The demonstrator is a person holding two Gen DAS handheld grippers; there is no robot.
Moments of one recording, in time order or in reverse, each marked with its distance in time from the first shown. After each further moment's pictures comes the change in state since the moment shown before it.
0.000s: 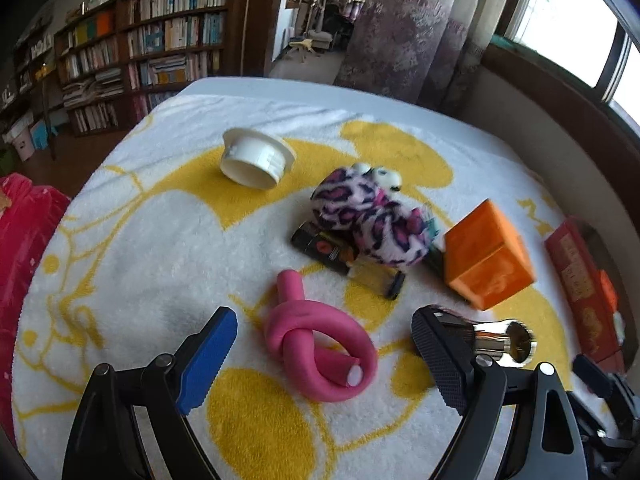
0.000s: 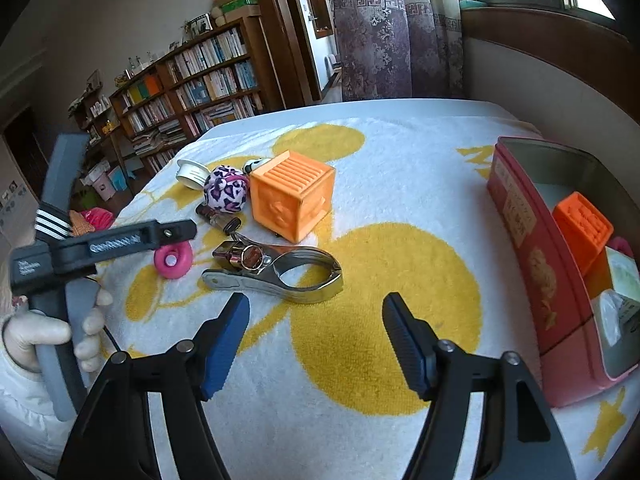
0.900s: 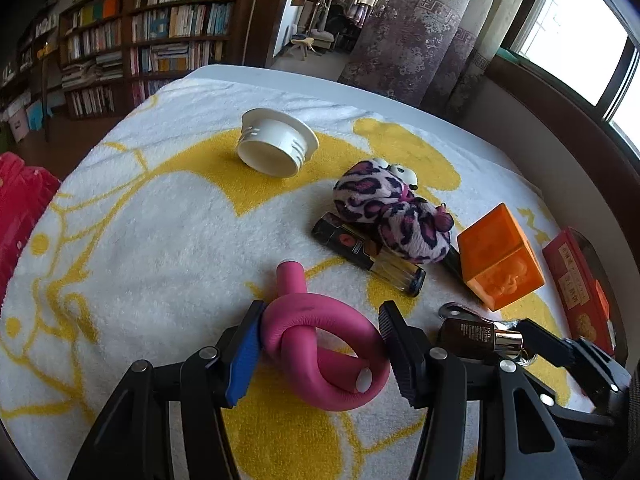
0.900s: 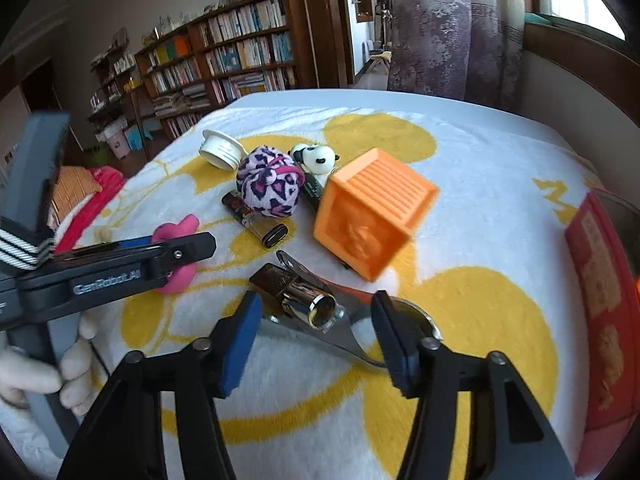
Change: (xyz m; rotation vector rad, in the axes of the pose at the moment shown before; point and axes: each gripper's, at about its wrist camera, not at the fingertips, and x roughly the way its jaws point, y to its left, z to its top) left arm -0.001 0.022 -0.007 -0.047 -0.013 -0.081; right arm 0.068 0.057 0.027 -0.156 0.076 0.023
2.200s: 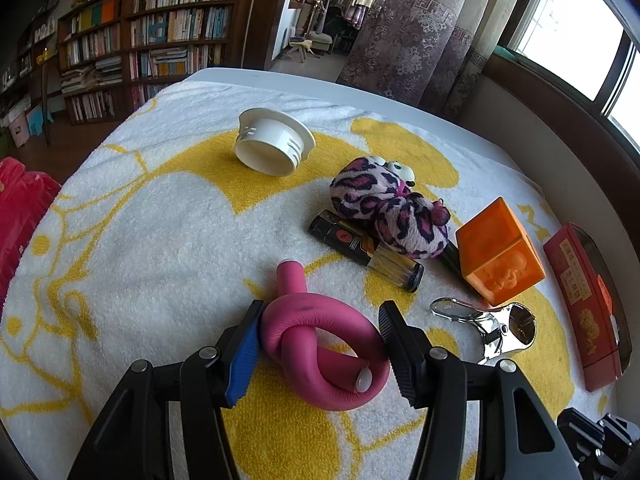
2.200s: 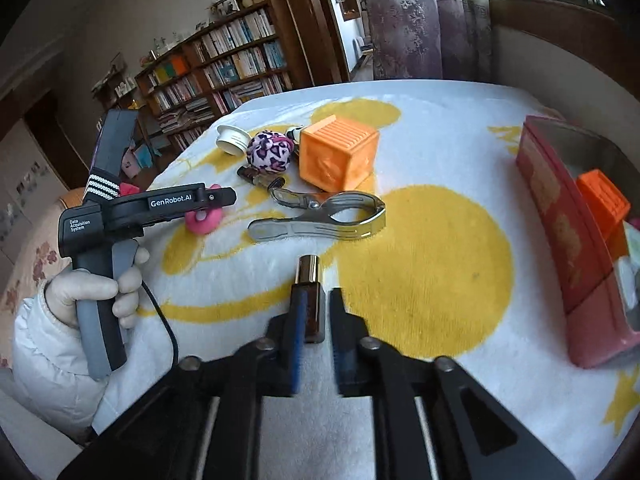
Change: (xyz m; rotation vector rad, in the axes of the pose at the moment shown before) left arm 0.000 -0.002 -0.004 0.014 -0.010 0.011; right arm -0.077 -0.026 -0.064 0.116 -0.013 0.073
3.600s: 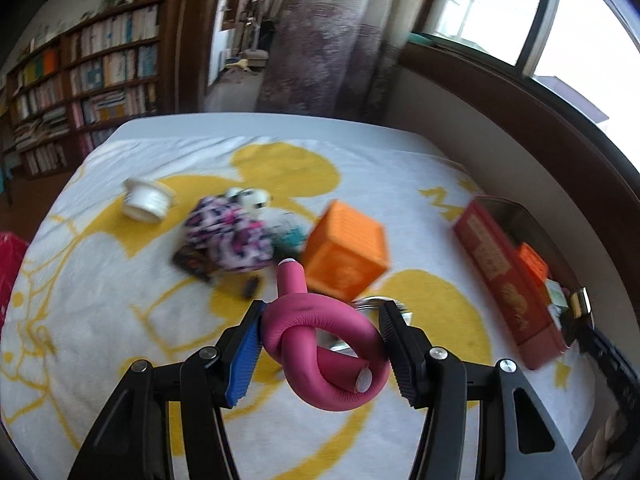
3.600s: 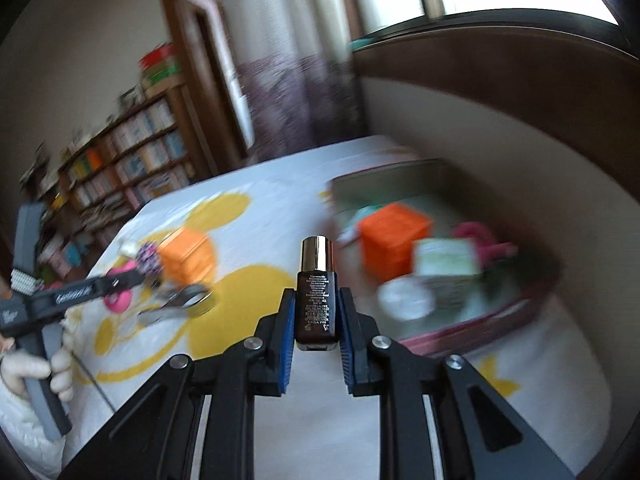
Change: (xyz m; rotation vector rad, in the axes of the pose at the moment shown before) left arm -0.040 -0.110 -0.002 0.197 -0.039 -0.127; right arm -0.109 -0.101 -0.010 0.241 -0.289 -0.306
